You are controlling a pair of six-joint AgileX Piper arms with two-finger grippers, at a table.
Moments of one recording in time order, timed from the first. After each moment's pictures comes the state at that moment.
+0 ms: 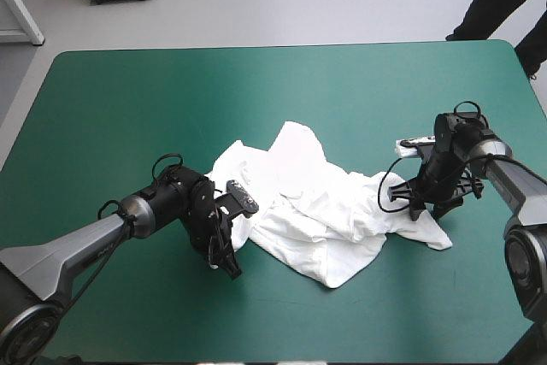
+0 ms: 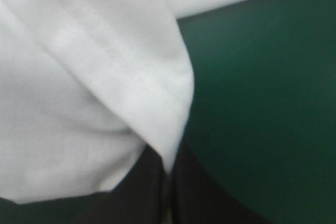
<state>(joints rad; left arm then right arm) -0.61 1.61 -0.98 -0.14 1.00 0.41 0.10 1.75 -1.22 0.03 1.13 -0.08</state>
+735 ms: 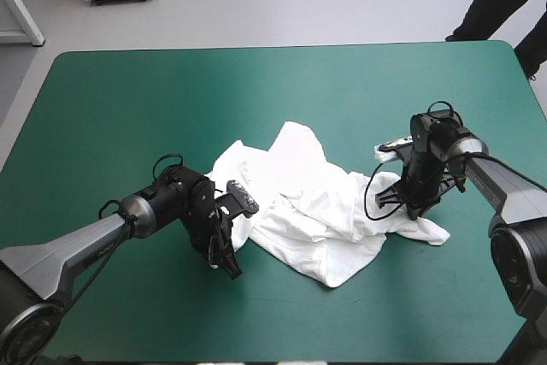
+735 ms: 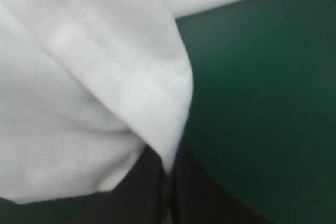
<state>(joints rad) -0.61 1.62 -0.98 -0.14 1.00 0.41 0.21 1.81 -1.25 -0.01 1.16 -0.14</state>
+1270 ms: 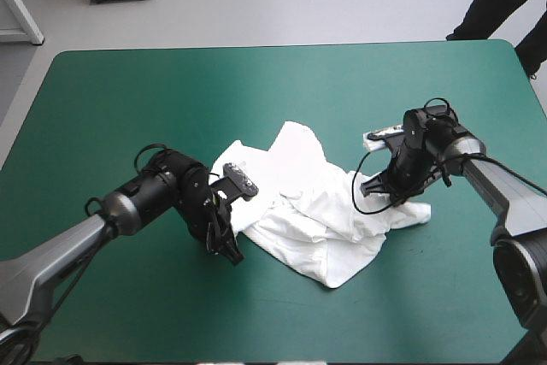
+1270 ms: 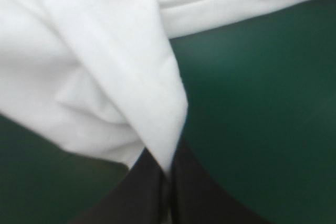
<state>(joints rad) -0.62 1.50 -1.12 -0.11 1.12 0.32 0.24 1.73 -1.31 0.04 1.11 -0.10</state>
